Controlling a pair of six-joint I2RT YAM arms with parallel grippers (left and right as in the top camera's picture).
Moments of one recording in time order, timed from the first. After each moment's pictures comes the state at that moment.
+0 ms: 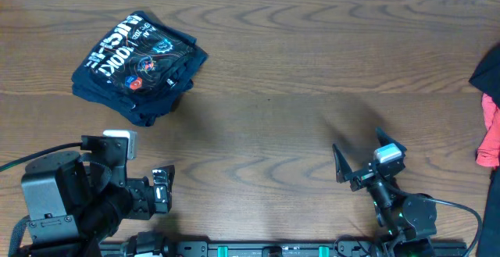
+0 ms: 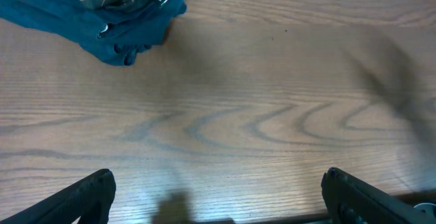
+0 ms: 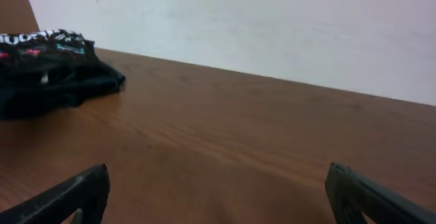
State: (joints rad) left arm 0.12 0.75 1.34 -1.50 0.30 0.06; right arm 0.19 0.01 0.01 -0.05 -0.18 -0.01
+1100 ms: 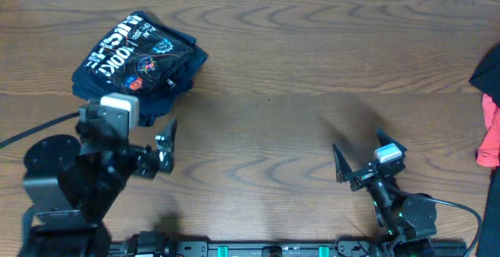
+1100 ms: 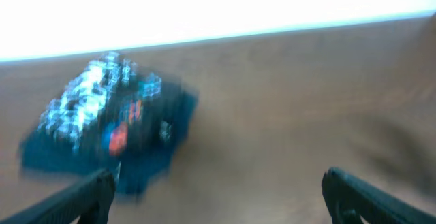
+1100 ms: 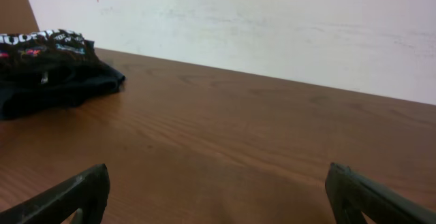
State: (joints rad) left arm 0.03 0.71 1.15 -0.91 0.31 0.07; right arm 0.19 0.01 0.01 -0.05 -0.18 0.00
